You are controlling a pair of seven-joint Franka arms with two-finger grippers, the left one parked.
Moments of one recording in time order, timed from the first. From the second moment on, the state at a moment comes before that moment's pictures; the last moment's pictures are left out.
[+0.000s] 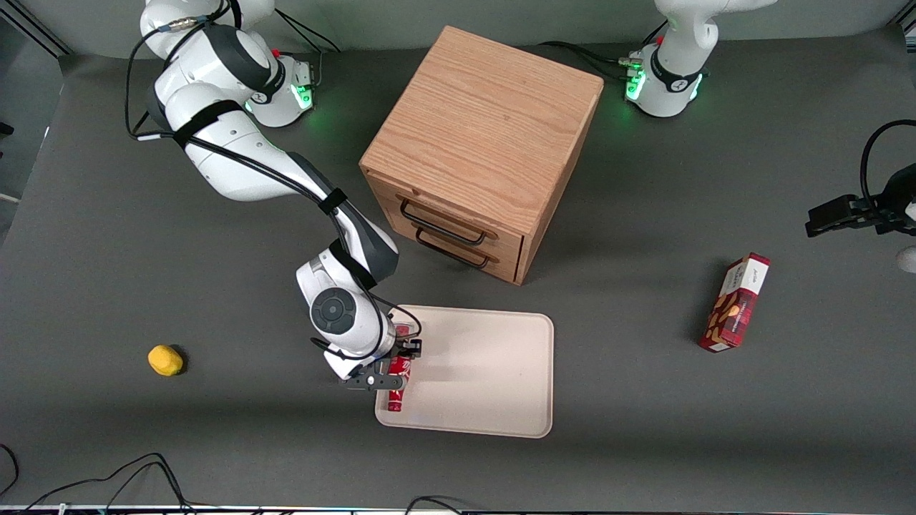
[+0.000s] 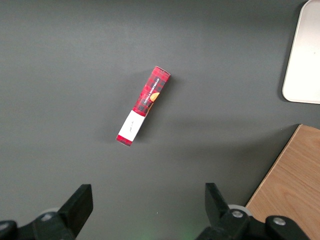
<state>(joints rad) 0.23 1.05 0.36 -1.13 -0.31 2.22 0.64</state>
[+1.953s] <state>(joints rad) 0.05 0.09 0.04 -1.71 0.03 1.88 0.21</state>
